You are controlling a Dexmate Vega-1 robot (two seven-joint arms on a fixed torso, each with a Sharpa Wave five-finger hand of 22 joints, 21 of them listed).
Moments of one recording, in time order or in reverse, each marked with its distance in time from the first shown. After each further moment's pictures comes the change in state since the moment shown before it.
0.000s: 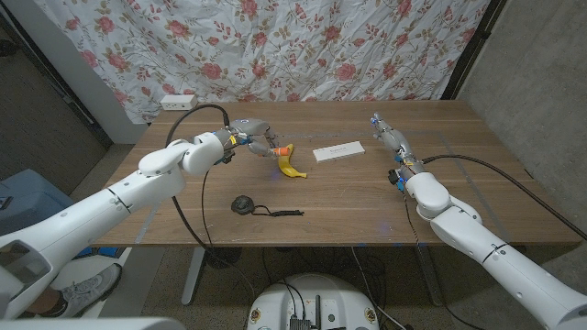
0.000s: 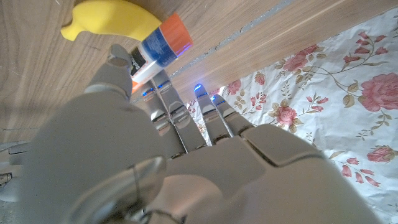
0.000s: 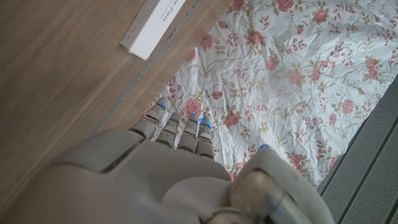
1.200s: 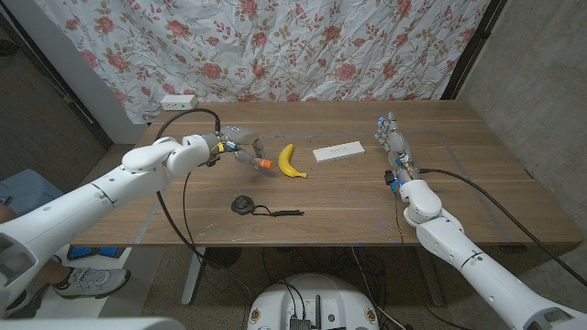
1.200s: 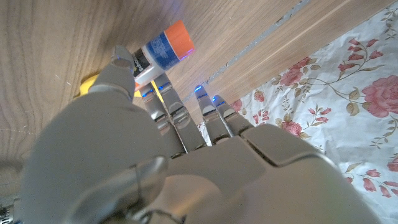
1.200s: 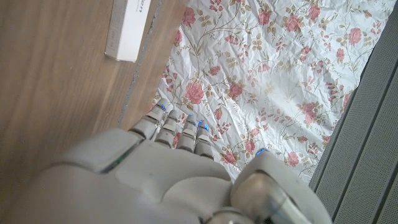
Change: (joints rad) left arm -0.037 0.042 0.012 0.120 0.097 -0.165 -0.059; left_hand 0.011 0.011 -0.004 -0.004 0.001 -0.029 -0.018 0.000 0.000 -0.043 -0.007 0.003 0.001 -0.020 0.002 0.000 0.000 -0.014 0.000 0.000 0.000; right arm 0.003 0.151 0.021 0.163 0.161 0.218 0.019; right_hand -0.049 0.004 0.010 0.021 0.008 -0.052 0.016 -0.004 0.000 -0.034 0.023 0.000 0.000 0.022 0.022 0.000 0.000 -0.005 -0.005 0.000 0.001
